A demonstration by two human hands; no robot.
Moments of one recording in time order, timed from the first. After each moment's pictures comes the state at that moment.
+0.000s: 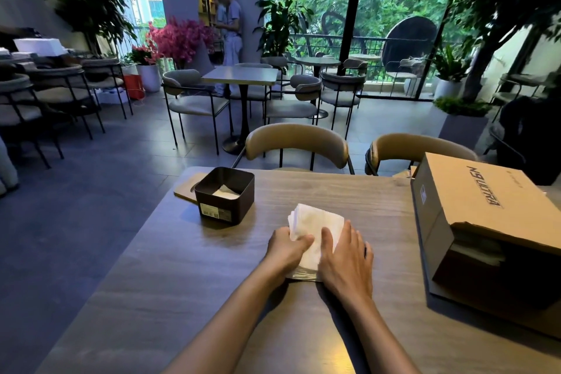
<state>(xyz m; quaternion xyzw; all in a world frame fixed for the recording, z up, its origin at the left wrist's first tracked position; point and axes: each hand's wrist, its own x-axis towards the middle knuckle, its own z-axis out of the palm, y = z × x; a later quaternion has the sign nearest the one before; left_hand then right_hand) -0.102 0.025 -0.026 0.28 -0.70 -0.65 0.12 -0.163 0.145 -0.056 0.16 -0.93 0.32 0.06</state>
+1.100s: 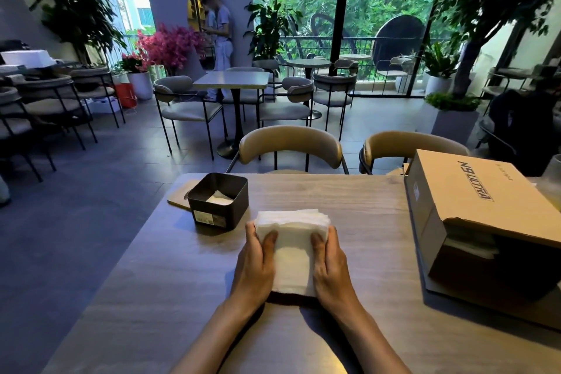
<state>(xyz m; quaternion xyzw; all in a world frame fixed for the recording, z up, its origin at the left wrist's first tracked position) -0.055 0.008 -0.044 0.15 -0.77 -0.53 0.34 -0.133 0.145 -0.043 0.29 -0.69 0.66 -0.02</state>
